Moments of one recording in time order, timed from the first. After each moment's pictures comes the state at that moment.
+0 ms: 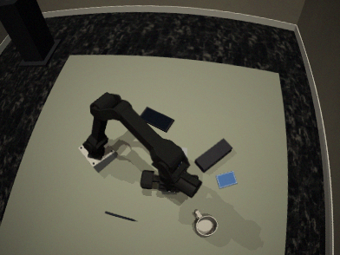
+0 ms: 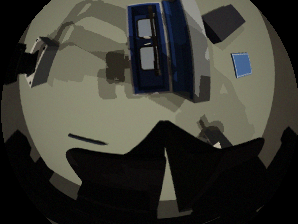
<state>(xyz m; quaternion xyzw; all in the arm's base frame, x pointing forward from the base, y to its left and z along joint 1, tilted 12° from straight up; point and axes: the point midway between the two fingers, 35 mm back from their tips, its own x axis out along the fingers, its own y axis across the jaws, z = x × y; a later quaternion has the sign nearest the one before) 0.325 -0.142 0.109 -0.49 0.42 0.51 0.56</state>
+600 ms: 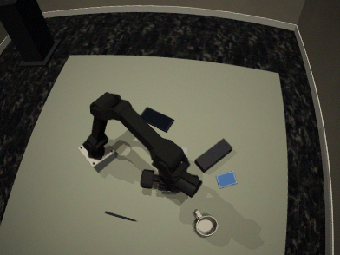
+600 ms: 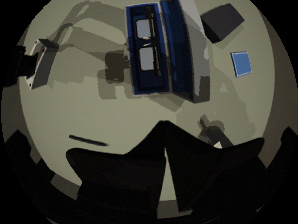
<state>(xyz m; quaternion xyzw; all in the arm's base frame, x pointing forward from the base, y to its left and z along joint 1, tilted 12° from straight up) 0.325 -0.141 0.109 -0.49 0.43 0.51 0.57</state>
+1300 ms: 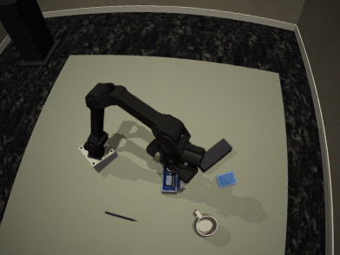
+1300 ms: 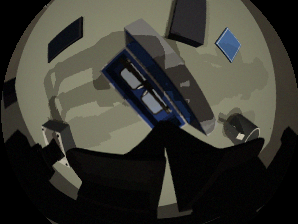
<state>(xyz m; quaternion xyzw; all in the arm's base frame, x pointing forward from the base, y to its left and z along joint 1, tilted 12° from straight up) 0.320 -0.065 0.126 -0.31 0.55 0.37 0.68</state>
